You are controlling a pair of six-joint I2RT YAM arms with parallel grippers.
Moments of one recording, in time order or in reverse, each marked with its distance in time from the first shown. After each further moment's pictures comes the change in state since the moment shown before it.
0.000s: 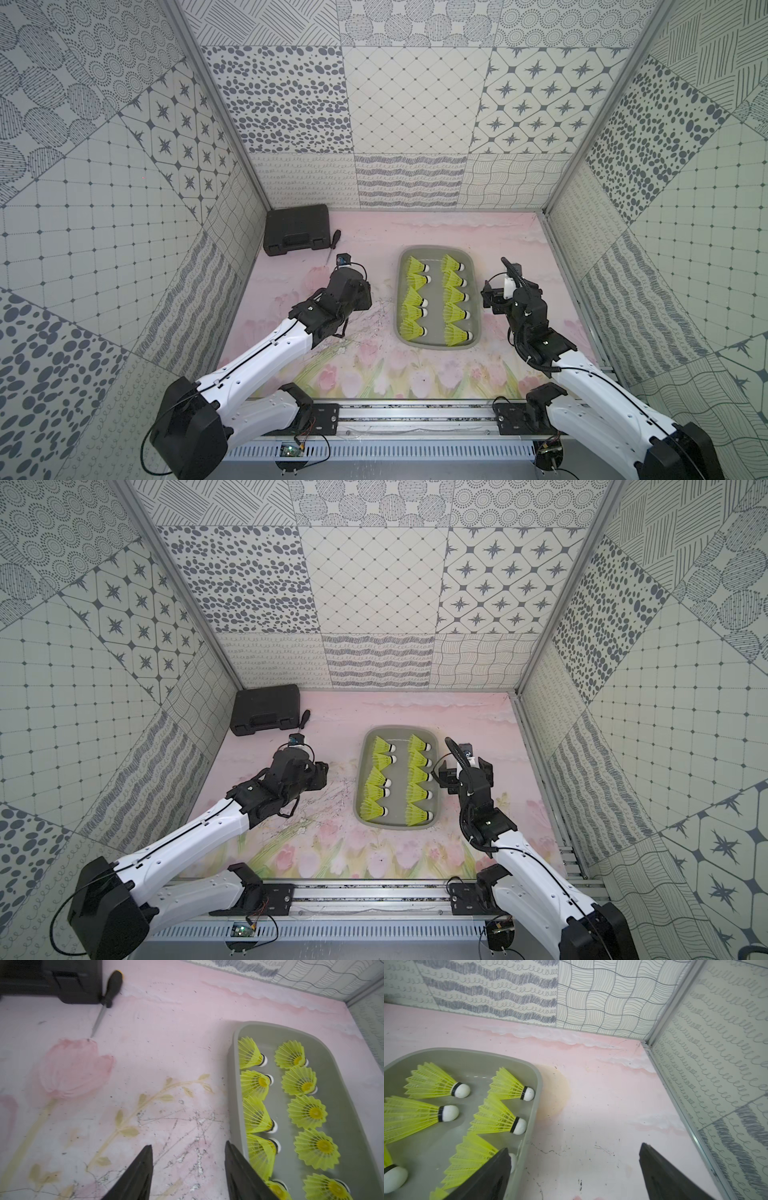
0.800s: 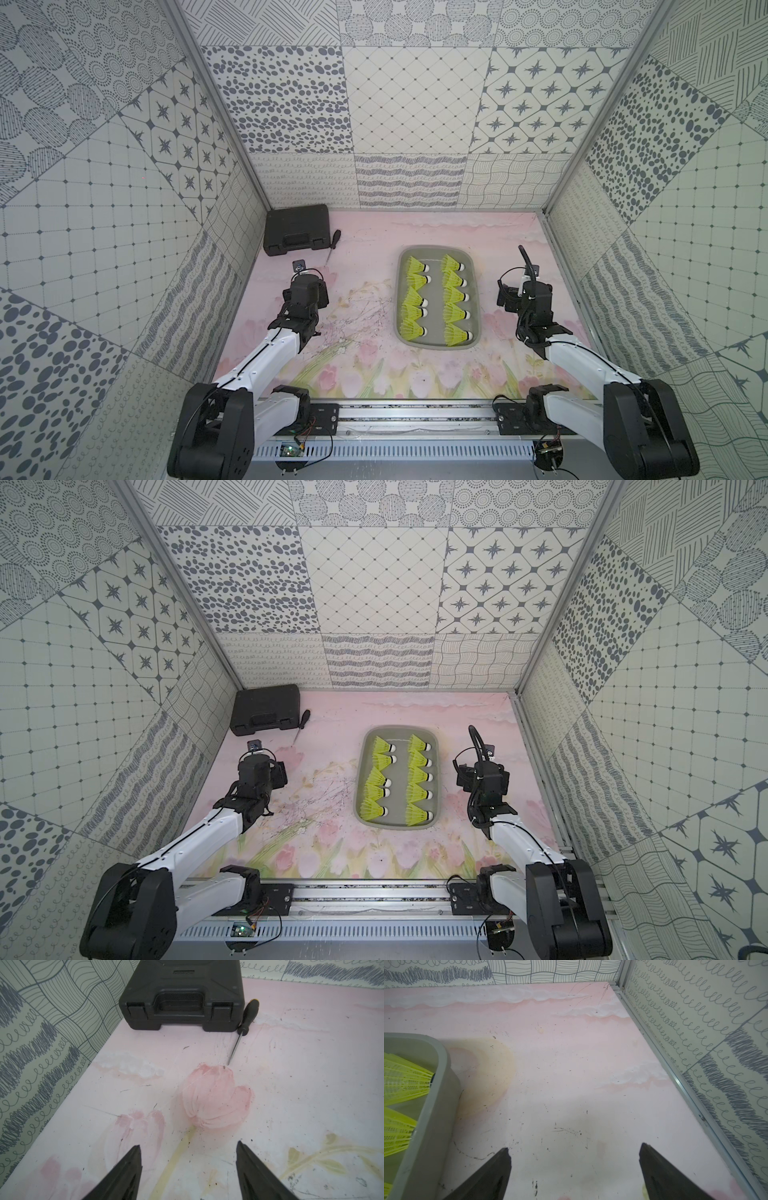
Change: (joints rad) left arm 0.458 0.048 -0.276 0.397 -0.068 0.296; right arm -0.264 0.259 -0.024 0.128 -0.137 0.080
